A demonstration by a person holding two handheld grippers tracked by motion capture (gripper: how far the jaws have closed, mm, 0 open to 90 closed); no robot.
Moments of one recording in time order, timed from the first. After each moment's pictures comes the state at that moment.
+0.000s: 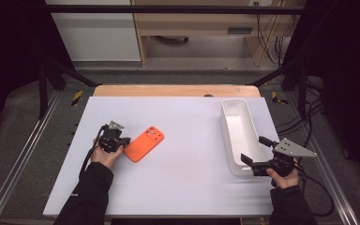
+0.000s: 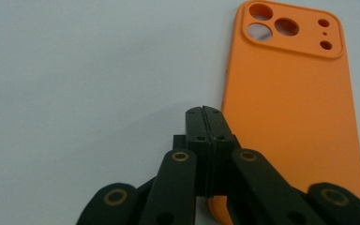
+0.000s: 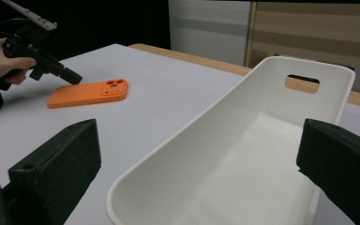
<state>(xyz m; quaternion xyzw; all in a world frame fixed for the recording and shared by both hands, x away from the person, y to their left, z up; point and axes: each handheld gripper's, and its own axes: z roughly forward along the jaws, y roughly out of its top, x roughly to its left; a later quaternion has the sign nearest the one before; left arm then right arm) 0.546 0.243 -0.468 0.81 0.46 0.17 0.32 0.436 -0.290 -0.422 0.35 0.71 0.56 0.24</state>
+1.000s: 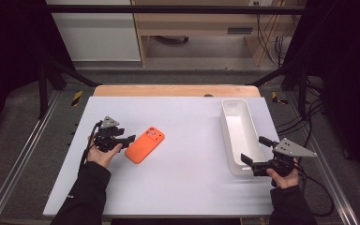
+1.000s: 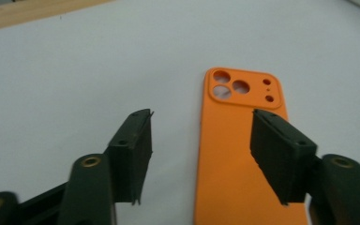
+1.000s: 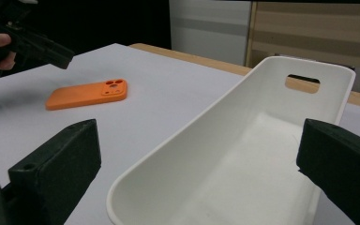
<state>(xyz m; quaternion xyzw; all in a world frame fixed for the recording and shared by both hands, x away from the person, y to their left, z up) 0.530 0.243 -0.430 0.79 0.43 0.19 0.40 0.436 -0.290 -0.422 0.35 0.71 0.56 0.24</state>
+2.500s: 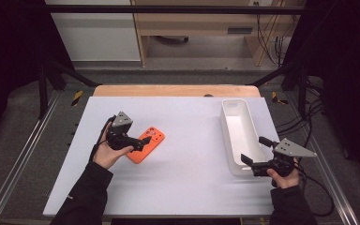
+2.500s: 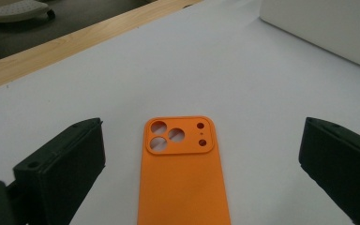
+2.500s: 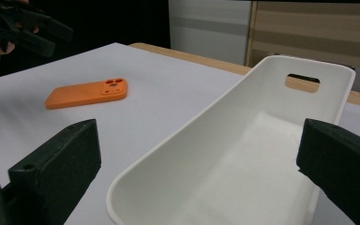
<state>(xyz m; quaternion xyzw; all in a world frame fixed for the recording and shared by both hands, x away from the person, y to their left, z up) 0.526 0.200 -0.405 0.81 0.35 0.19 0.42 0.436 -0.290 -0.422 0.35 0.72 0.56 0.24</state>
